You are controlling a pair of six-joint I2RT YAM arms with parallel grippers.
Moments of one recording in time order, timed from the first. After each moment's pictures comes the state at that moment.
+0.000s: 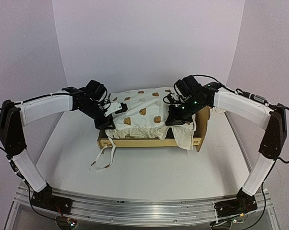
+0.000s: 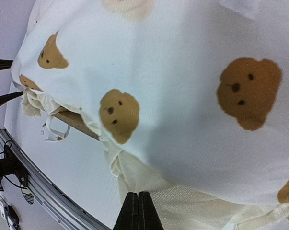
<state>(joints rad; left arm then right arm) -0.60 1.67 1.38 -0.69 0.16 0.66 0.66 1.74 1.58 -0.84 -0.22 0.43</state>
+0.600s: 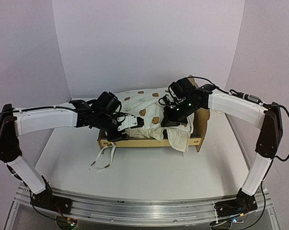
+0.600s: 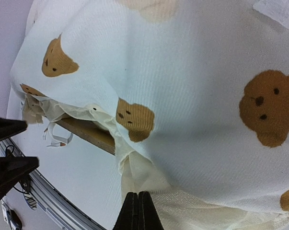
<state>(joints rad) -0.86 1.60 1.25 -0.50 0.06 0.69 0.70 1.80 1.61 -0.80 -0.21 0.48</state>
